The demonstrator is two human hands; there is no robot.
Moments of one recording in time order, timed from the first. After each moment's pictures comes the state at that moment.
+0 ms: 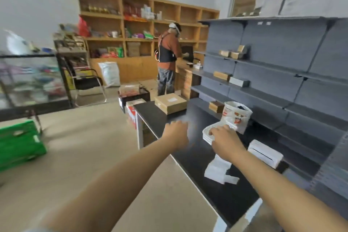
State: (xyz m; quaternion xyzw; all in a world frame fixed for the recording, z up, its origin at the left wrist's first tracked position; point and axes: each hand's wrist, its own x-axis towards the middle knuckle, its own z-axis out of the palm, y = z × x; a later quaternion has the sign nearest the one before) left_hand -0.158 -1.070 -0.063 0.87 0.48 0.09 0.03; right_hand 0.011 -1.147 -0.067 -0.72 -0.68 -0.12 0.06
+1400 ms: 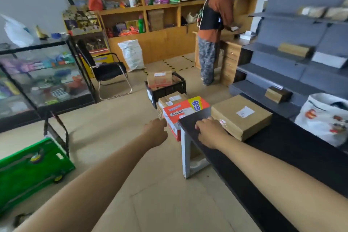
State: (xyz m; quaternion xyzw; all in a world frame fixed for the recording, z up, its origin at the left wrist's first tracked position) left_hand -0.416 -0.408 -0.144 0.79 0.60 0.02 0.11; right_hand -0.210 -0.439 -0.160 -0.66 -0.75 0.02 0.01
